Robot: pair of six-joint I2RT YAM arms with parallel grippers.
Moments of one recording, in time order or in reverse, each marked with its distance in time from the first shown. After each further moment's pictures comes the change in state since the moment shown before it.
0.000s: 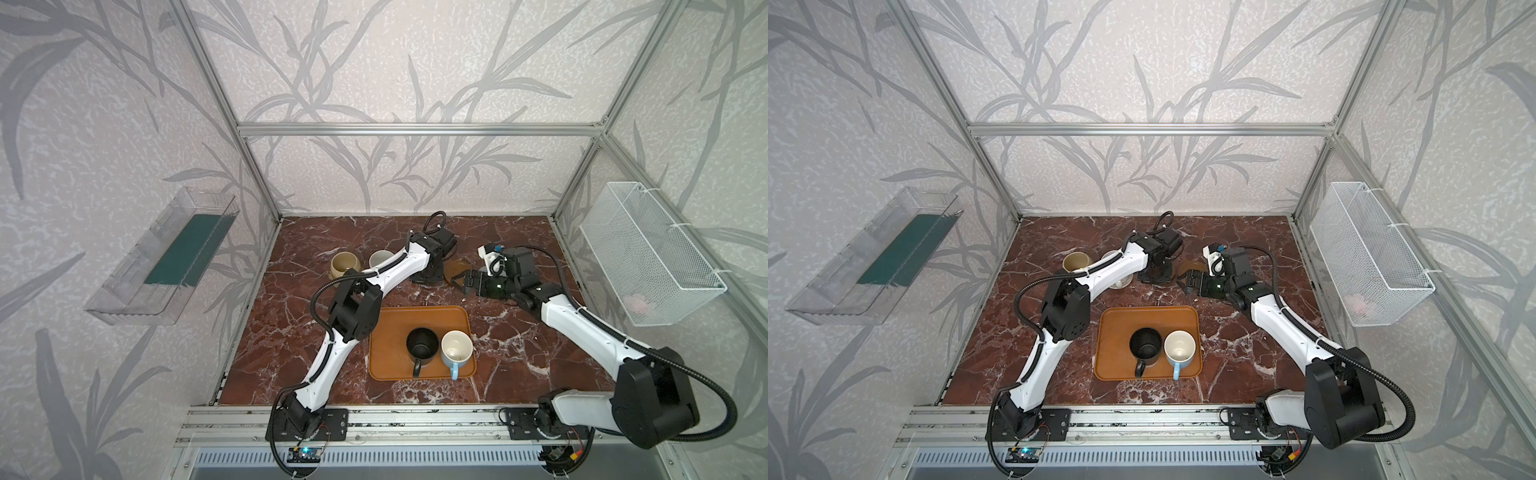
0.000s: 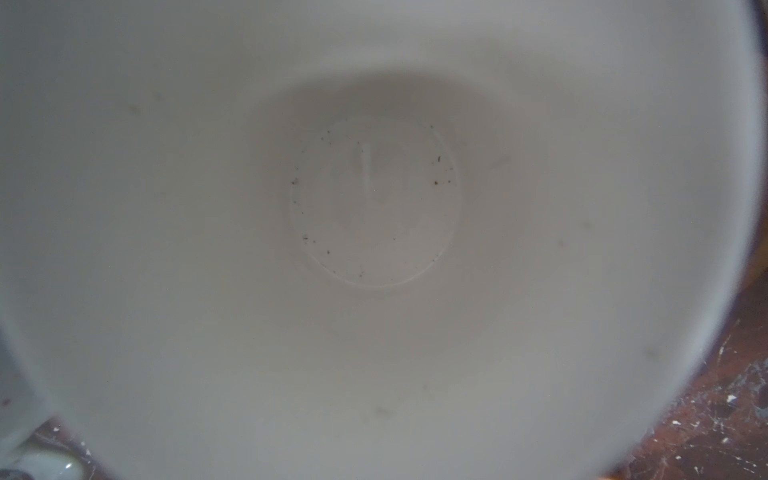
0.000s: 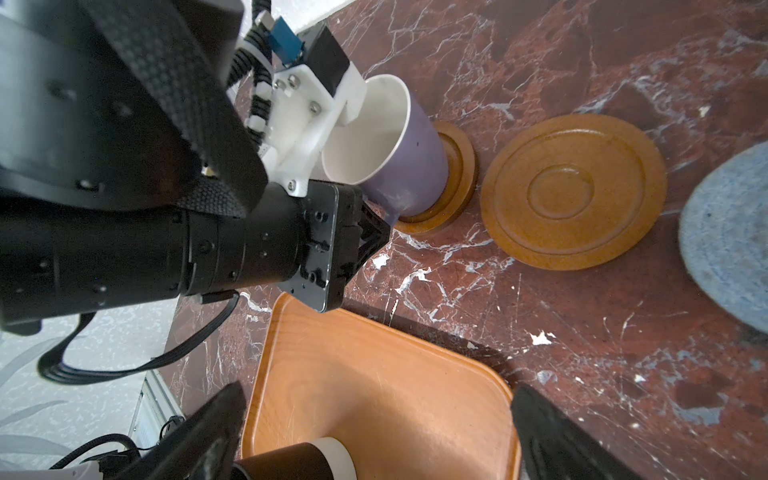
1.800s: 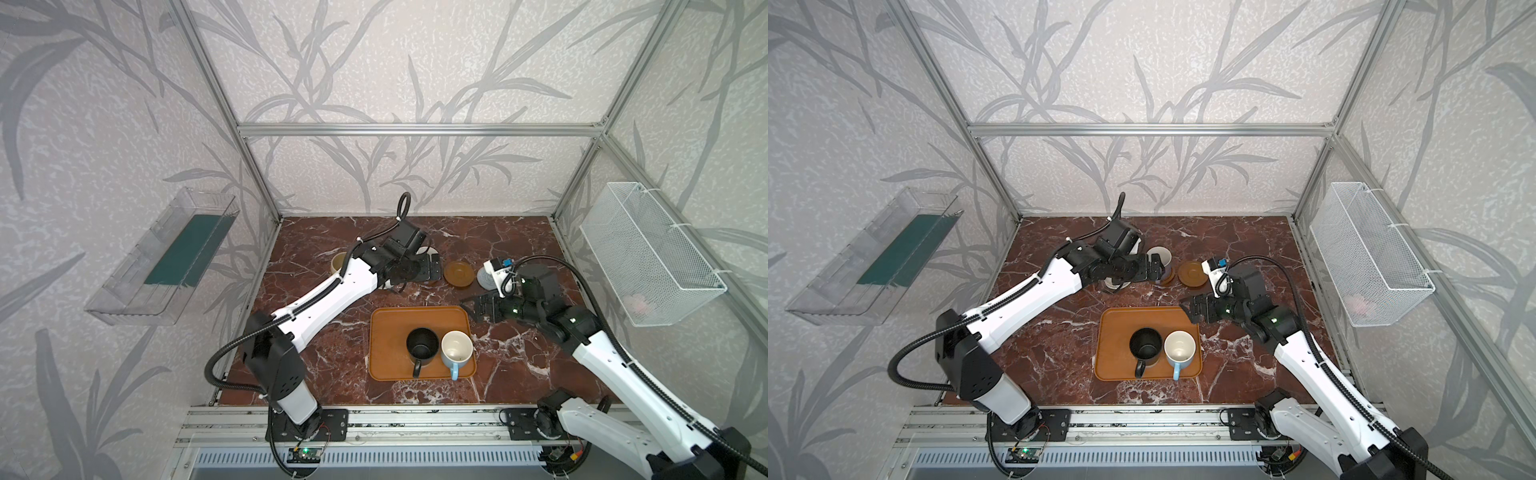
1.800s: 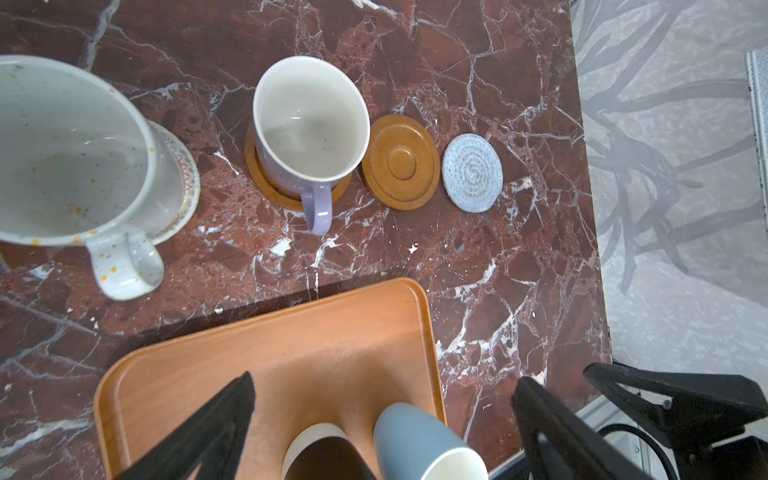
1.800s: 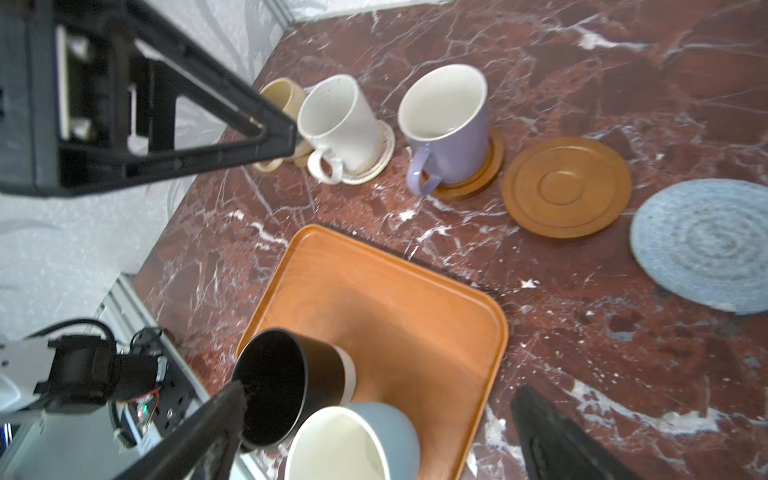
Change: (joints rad) left arm 0.000 -0.747 -0.581 0.280 0.216 -0.064; right arm 0.200 -0.381 0.006 -0.356 0.158 -0.183
